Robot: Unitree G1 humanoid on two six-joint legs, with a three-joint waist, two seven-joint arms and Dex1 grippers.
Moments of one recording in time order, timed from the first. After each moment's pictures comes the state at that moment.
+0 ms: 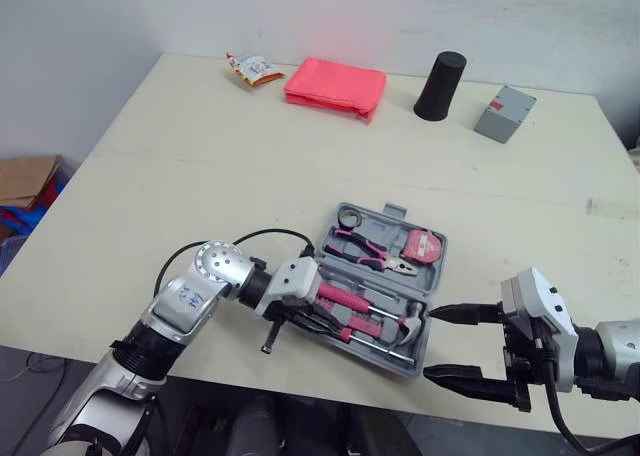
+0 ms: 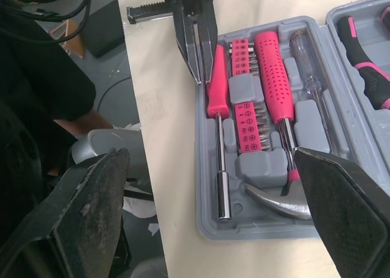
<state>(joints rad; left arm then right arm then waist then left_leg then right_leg) -0.52 0.57 -0.40 -0.13 -0.26 0.37 -1.30 0.26 -1.02 -0.44 -0.79 0.94 0.80 0.97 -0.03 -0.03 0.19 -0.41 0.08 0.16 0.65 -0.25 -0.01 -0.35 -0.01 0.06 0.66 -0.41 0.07</state>
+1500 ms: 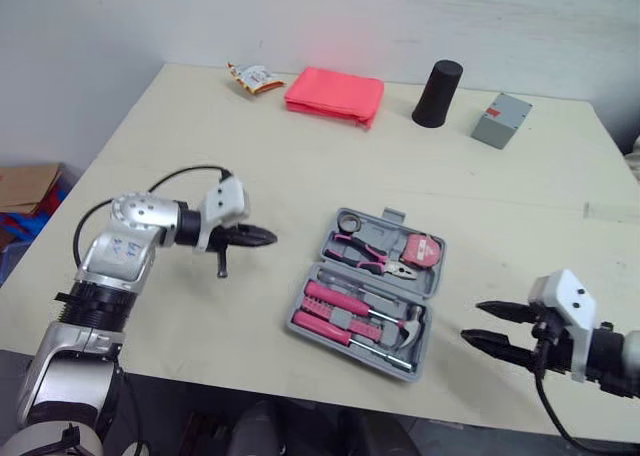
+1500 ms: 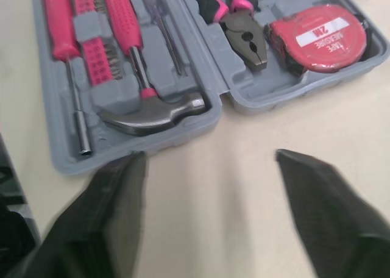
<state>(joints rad) -0.66 0.70 -0.18 0.25 -0.18 0.27 -1.21 0.35 -0.94 -0.43 -0.60 0.61 0.66 0.89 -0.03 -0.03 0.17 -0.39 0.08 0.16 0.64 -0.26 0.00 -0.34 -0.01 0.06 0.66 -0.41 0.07</state>
